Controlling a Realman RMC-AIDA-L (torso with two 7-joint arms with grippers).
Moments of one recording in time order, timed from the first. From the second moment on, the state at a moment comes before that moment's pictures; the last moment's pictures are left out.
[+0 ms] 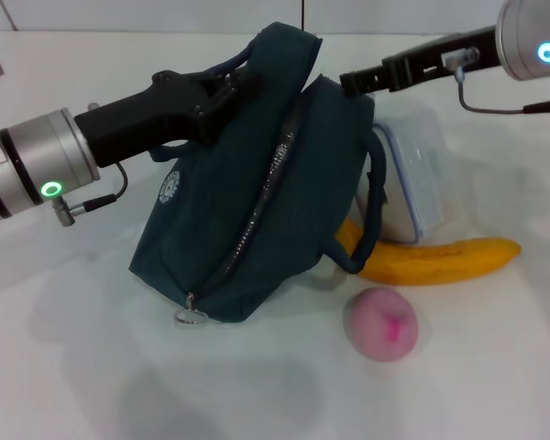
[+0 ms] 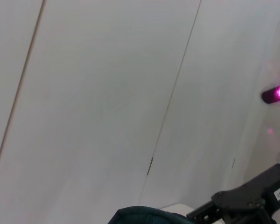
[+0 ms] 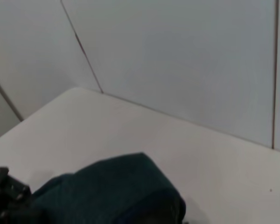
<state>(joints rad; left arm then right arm) -0.48 -2.07 1.08 0.59 1.33 1.35 -1.35 0.65 2.02 -1.43 -1.33 -2.24 -1.12 2.72</state>
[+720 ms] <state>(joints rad) -0.49 -2.01 1.05 0.59 1.33 1.34 -1.40 0.62 2.02 -1.22 -1.42 -2.13 -1.32 2.59</state>
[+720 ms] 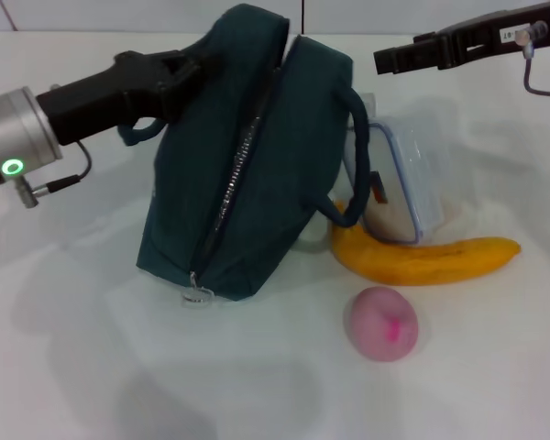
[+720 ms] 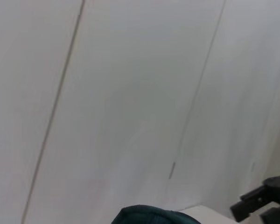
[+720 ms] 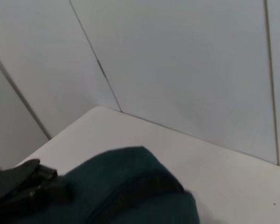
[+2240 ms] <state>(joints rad) -0.52 -2.00 1.05 0.58 1.43 1.29 -1.47 0.65 2.02 -1.33 -1.36 -2.23 -1.26 2.62</state>
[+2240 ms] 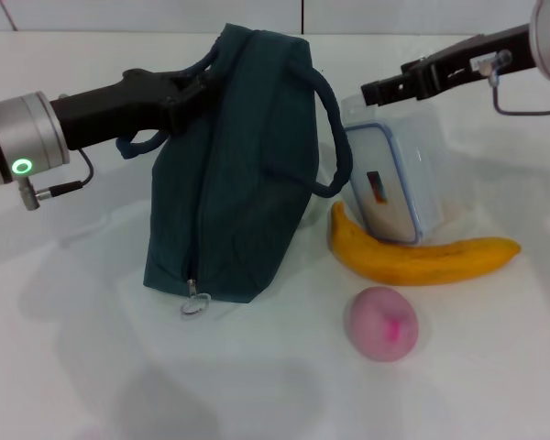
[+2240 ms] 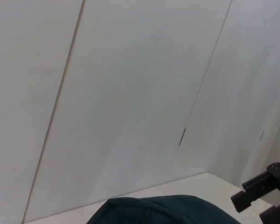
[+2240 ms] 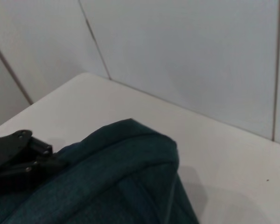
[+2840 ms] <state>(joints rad) -0.53 -2.00 1.06 0.58 1.44 1.28 -1.47 0.64 2.02 -1.36 -1.32 -2.23 -1.21 2.63</state>
